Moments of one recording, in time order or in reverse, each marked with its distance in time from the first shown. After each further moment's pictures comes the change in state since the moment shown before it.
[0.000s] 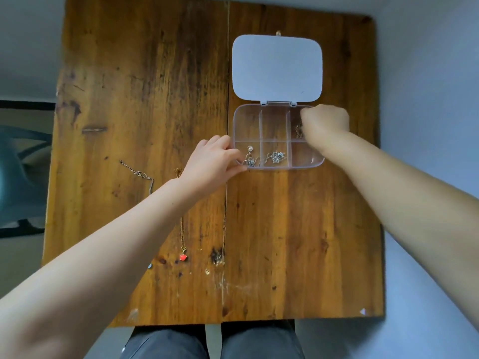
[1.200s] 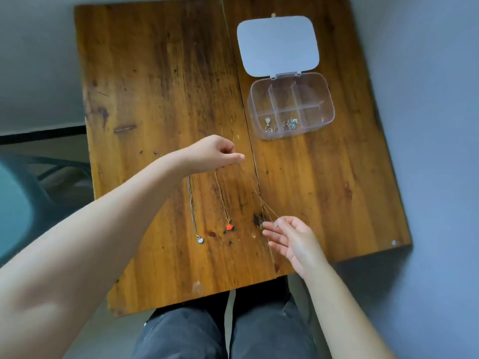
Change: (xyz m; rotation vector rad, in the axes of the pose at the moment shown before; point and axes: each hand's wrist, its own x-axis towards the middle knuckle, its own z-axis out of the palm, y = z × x) left_hand -0.049 -0.051 -0.047 -0.499 -0.540 -0.145; right_hand -0.245 -0.185 0.071 2.165 -0.321 0.806
